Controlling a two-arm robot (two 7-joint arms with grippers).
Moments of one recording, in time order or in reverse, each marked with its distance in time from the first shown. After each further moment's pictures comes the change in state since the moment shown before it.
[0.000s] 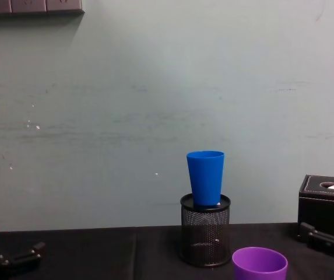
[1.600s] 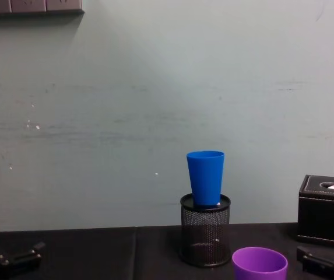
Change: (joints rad) left arm 0.000 0.000 0.000 0.000 0.000 0.000 0.000; right arm 0.032 -0.071 0.041 0.105 -0.095 0.017 0.002
